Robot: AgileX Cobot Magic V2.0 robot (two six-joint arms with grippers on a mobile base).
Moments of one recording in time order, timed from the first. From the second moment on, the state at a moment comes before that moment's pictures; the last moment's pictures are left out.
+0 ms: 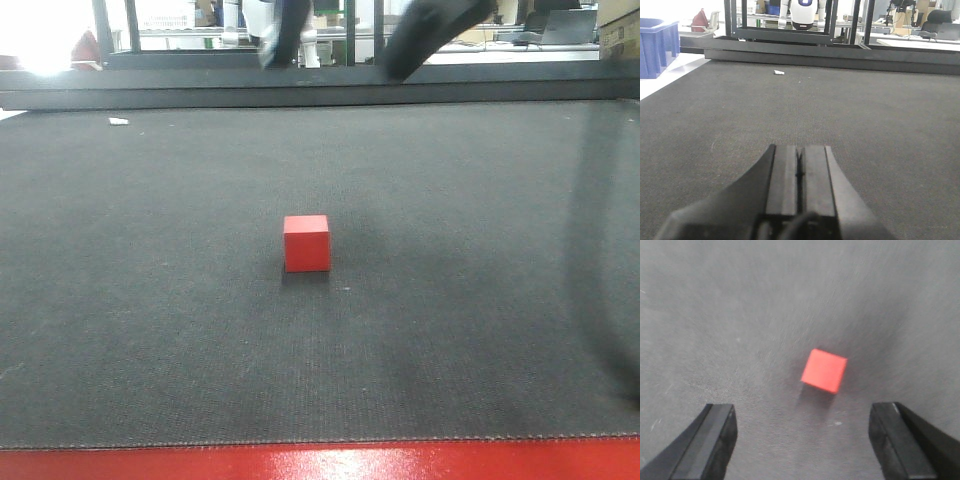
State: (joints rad) left arm -0.06 -0.01 0.03 0.00 0.01 -0.04; right arm 0.70 1.64 -1.46 -0.05 0.81 0.47
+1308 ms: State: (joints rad) left arm -0.06 -0.01 0.03 0.00 0.01 -0.04; right arm 0.71 2.07 -1.67 -0.19 0.90 0.71
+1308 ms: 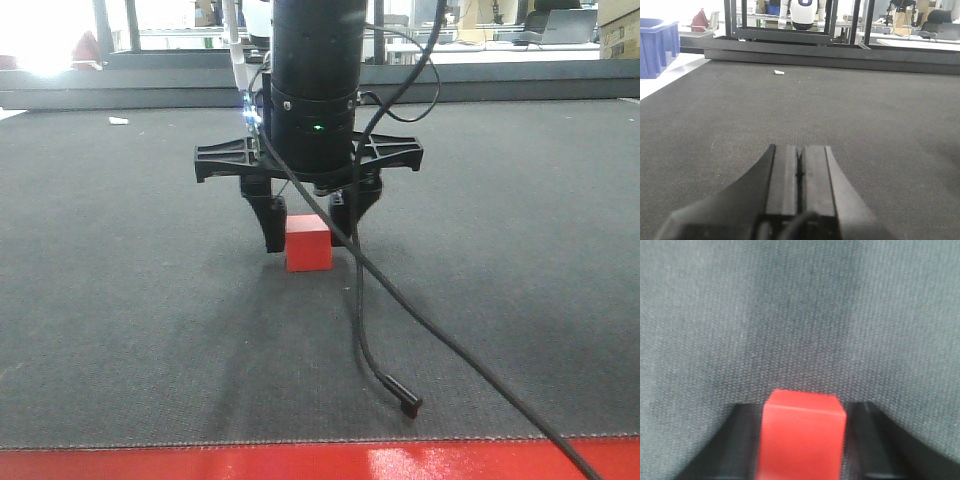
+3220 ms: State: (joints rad) left arm -0.06 -0.01 0.03 0.00 0.01 -0.04; right arm 0.36 0.31 -0.67 -0.21 0.72 0.30
